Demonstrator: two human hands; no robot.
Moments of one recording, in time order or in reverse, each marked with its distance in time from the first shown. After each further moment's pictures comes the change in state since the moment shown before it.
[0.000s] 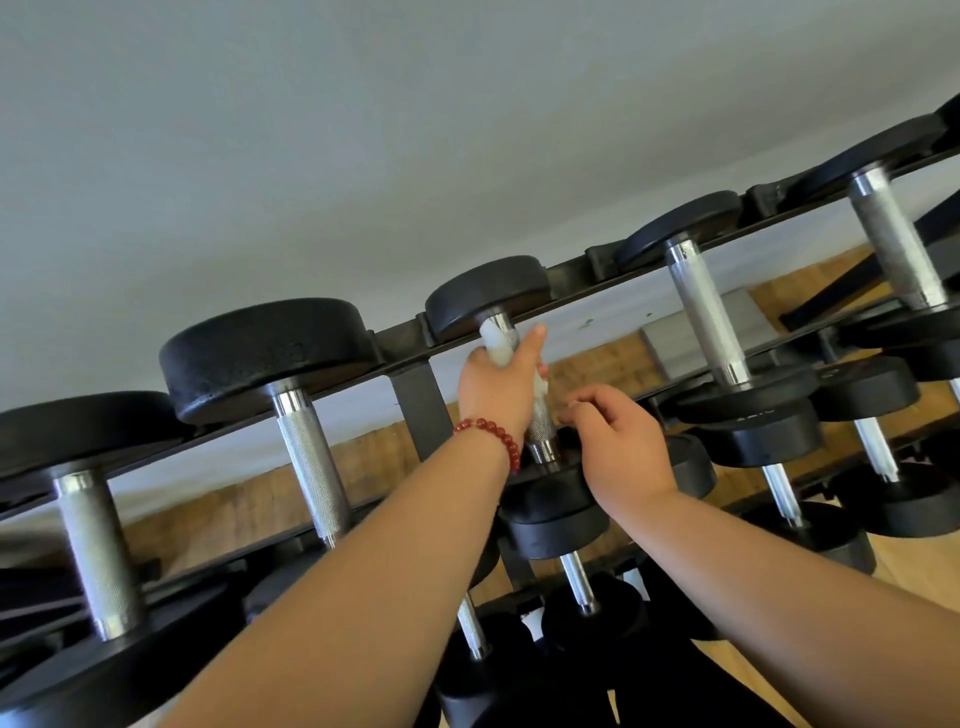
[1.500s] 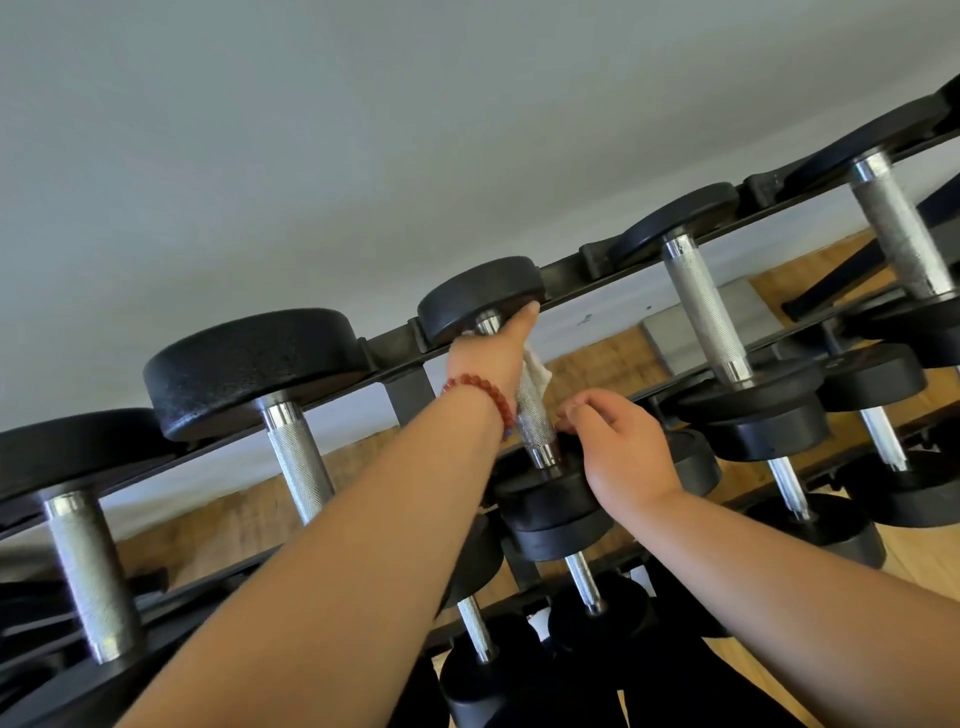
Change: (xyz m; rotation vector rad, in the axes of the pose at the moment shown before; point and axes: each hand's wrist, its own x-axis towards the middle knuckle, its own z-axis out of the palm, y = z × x) left_hand 0.014 0.031 0.000 -0.073 0.016 -0.155; right_hand 0.007 0.002 -0.003 -0.039 -0.030 0.046
